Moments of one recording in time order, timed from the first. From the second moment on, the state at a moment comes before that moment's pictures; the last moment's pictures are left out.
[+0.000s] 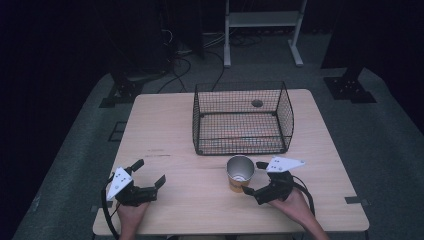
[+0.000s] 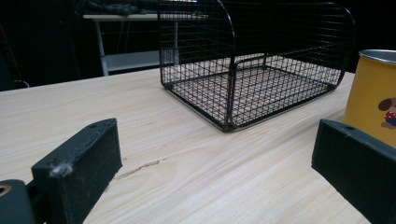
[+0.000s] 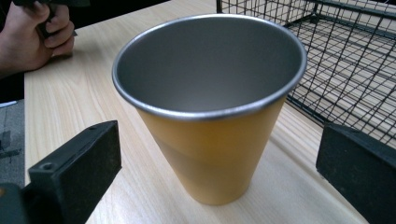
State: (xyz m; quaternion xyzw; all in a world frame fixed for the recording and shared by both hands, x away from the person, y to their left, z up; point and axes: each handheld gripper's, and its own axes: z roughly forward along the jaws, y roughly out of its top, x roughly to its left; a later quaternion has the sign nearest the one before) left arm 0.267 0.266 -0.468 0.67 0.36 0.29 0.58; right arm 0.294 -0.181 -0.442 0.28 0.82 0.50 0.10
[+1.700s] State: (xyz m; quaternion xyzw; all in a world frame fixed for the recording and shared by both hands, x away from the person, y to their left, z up) left arm 0.267 0.266 -0.468 0.67 0.36 0.29 0.58; right arm 0.308 -0.151 -0.436 0.26 0.83 0.49 0.09
